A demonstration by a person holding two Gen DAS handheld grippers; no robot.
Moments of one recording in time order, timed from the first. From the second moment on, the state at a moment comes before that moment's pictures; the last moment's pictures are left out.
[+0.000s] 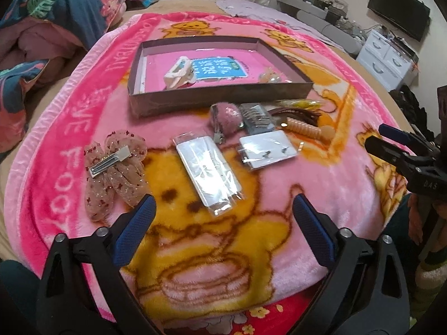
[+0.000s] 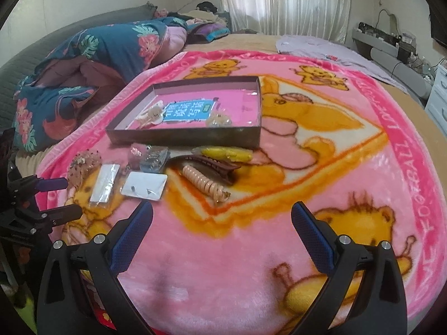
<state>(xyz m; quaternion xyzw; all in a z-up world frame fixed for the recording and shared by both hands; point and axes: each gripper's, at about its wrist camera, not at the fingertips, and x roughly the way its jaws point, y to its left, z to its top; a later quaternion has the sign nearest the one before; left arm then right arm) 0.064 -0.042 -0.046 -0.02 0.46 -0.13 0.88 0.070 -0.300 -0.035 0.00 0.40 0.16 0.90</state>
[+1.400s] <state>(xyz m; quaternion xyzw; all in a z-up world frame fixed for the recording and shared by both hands) 0.091 -0.033 -0.066 -0.01 0.45 -0.10 0.89 0.104 -0.260 -0.071 0.02 0.43 0.24 0.87</state>
